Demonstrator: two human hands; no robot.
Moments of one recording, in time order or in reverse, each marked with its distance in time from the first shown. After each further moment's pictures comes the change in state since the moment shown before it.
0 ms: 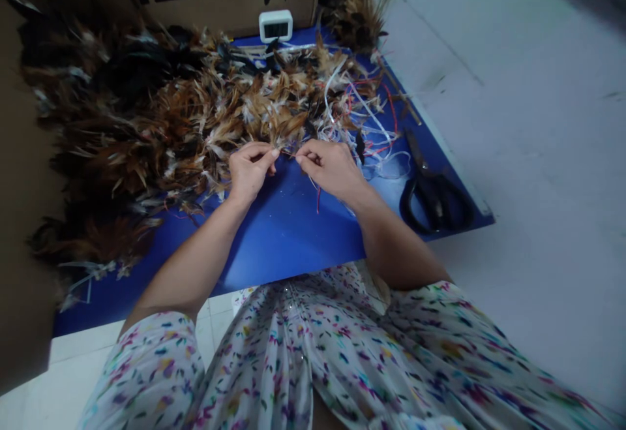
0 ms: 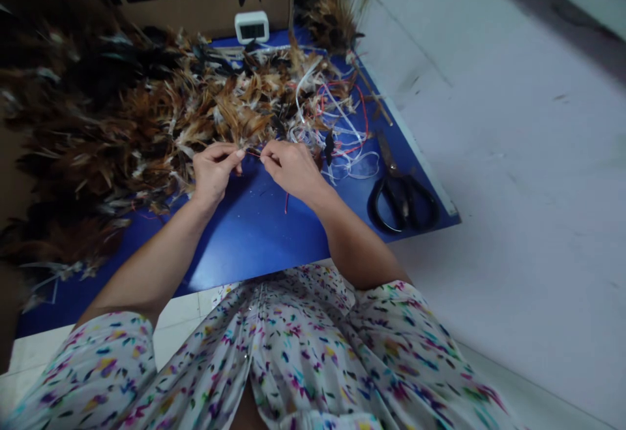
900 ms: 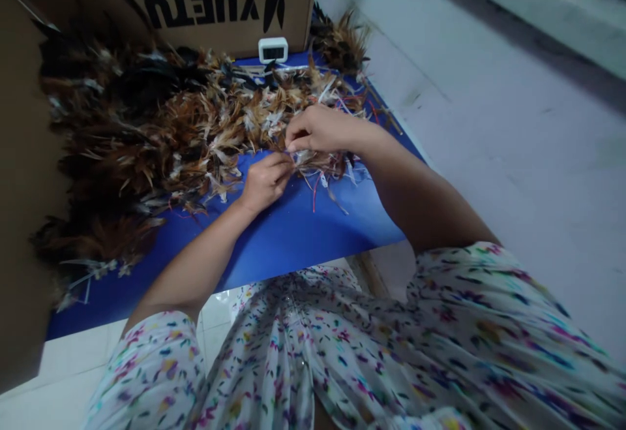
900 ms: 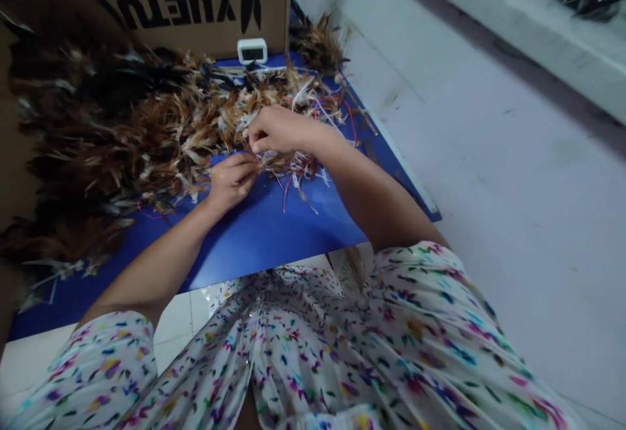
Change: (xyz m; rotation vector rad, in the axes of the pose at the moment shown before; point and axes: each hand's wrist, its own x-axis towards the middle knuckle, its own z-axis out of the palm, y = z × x) left_hand -0.012 0.013 0.002 0.233 -0.338 0.356; right_hand 0.080 -0.025 -0.043 -0.081 -0.446 -0.225
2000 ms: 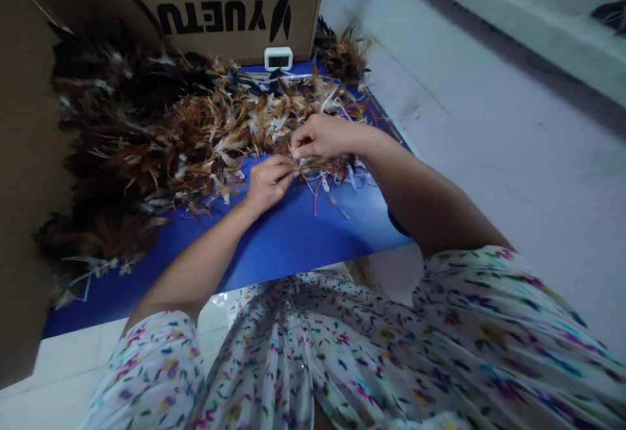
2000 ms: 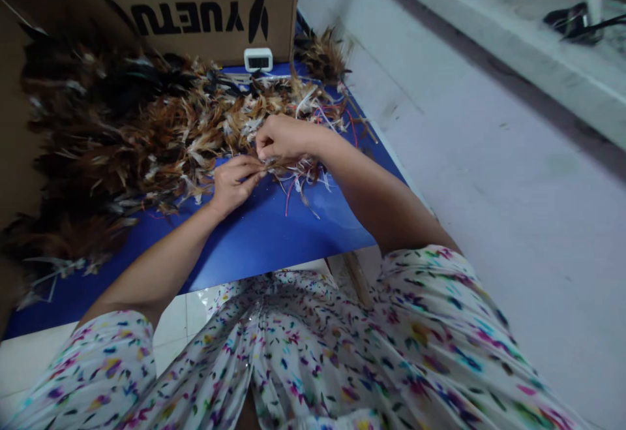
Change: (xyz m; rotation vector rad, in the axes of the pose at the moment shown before) left_hand -0.001 -0.008 0.002 0.208 0.093 0.332; right_hand 0.002 0.002 -0.001 -0.091 -0.134 0.009
